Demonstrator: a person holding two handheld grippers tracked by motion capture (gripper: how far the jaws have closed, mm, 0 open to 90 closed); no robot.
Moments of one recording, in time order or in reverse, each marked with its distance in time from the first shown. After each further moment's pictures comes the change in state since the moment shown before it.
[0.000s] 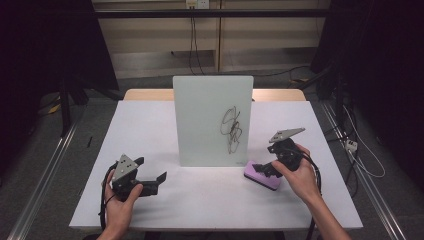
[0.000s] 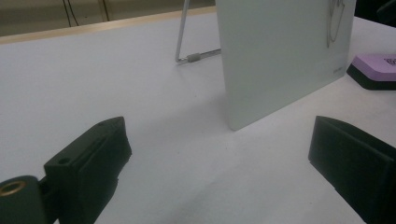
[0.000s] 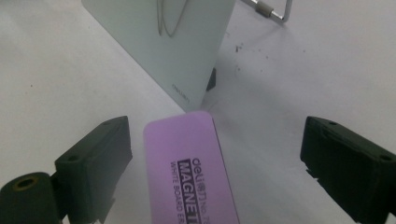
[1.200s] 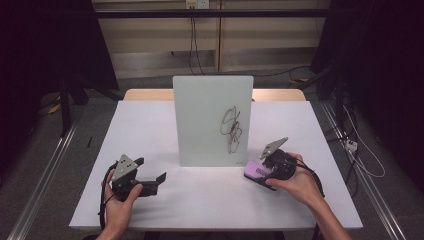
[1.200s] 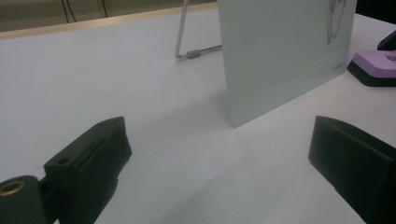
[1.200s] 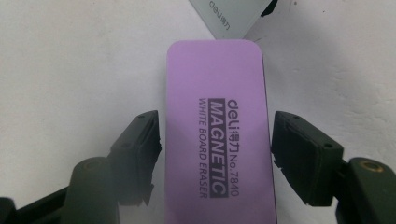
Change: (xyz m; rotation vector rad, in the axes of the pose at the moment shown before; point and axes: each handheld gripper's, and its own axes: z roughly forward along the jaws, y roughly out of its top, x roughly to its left) left arm 0.001 -0.001 0.001 0.018 -0.007 0.003; right arm 0.015 -0.013 0.018 0.229 0.033 -0.211
